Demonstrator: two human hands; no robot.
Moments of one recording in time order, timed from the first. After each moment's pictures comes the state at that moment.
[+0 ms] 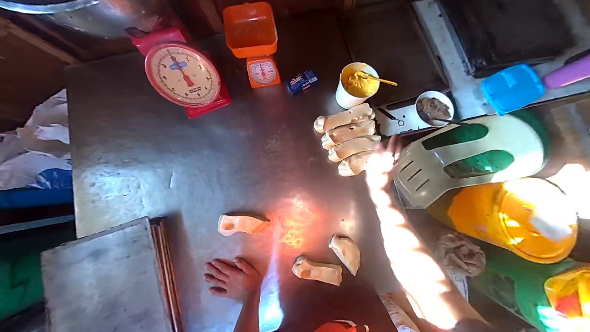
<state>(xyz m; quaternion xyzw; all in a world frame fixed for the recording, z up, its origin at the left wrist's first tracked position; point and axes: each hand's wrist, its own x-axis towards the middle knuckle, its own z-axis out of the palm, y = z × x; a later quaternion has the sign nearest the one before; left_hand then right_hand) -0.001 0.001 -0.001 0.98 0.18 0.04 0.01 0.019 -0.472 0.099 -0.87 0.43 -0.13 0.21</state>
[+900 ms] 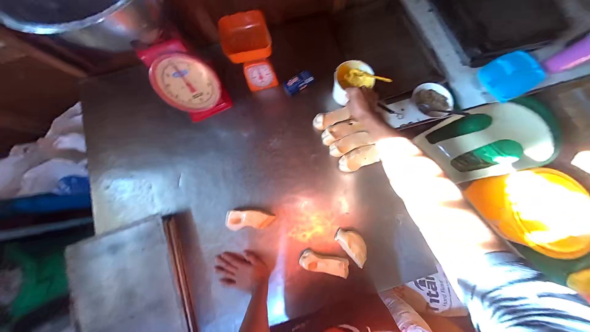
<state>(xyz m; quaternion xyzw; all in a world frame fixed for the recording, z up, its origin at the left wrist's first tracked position) 0.004 0.008 -0.007 0.98 0.17 0.03 0.02 0.167 -0.564 0.151 -0.95 0.30 -0.09 0.02</state>
